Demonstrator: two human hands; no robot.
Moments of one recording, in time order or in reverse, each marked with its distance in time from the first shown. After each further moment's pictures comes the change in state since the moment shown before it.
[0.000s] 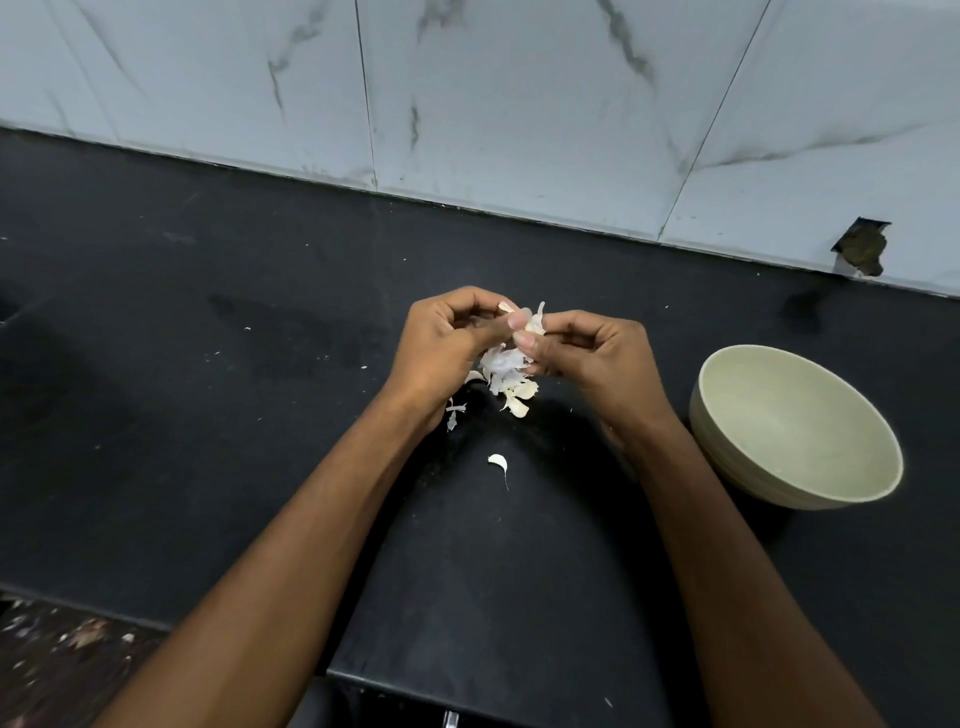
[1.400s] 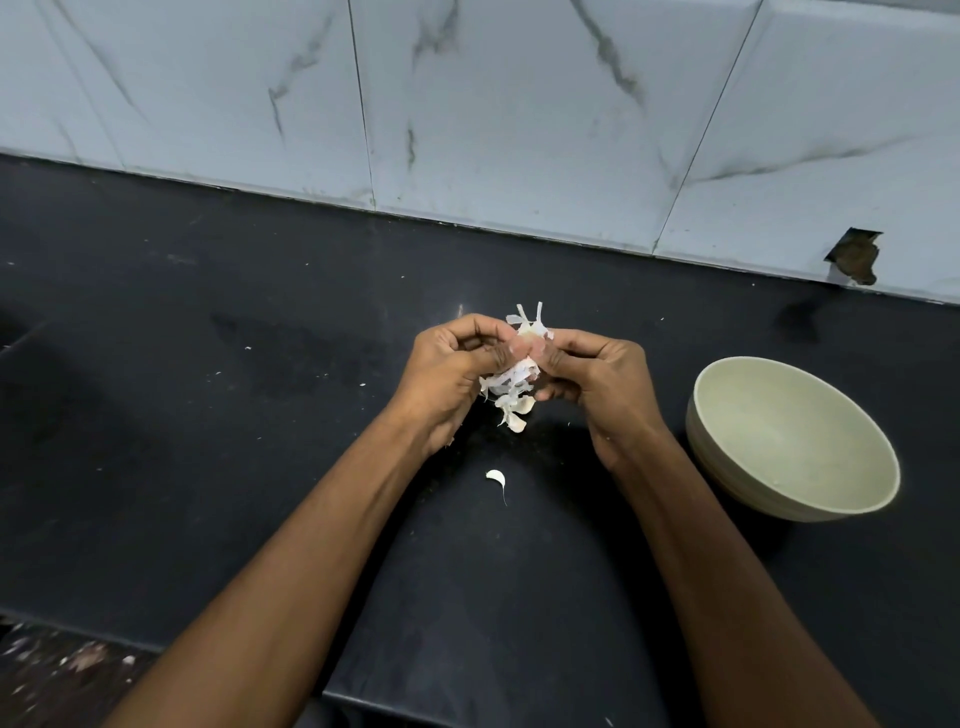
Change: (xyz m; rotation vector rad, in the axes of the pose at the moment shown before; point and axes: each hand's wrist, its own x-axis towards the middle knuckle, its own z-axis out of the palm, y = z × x) left_hand 0.000 -0.004 0.006 -0.233 -0.077 -0.129; right_hand -0.002 -0.003 0.003 0.141 0.077 0.118
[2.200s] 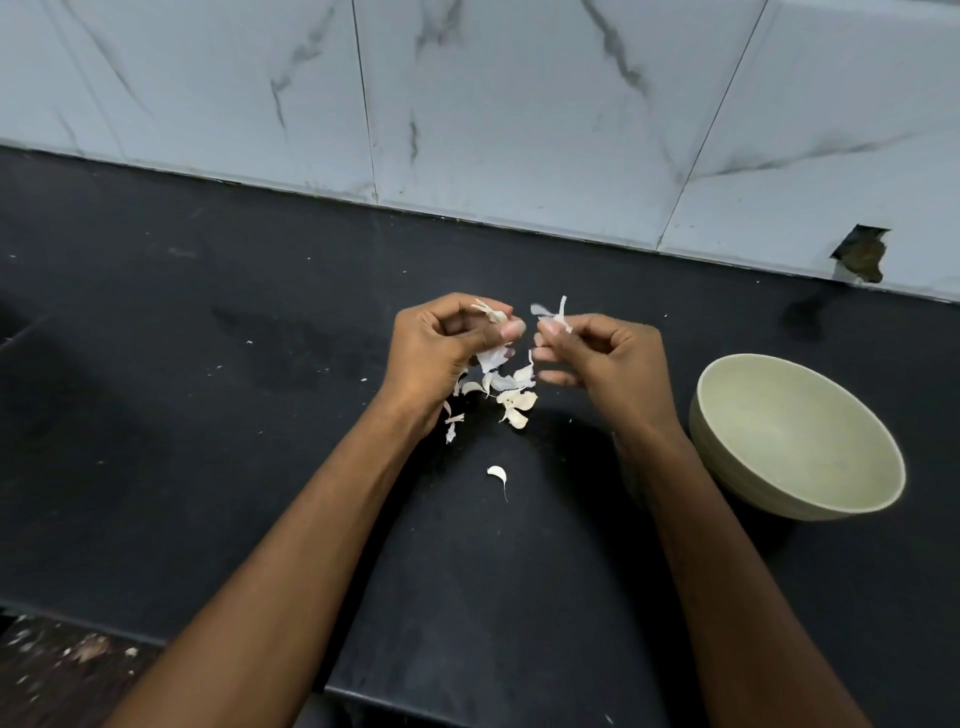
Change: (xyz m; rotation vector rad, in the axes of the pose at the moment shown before) left_hand 0.006 0.004 -0.010 0.148 0.110 0.137; right_hand 0.006 0.001 -0.010 -0.229 0.107 -0.119
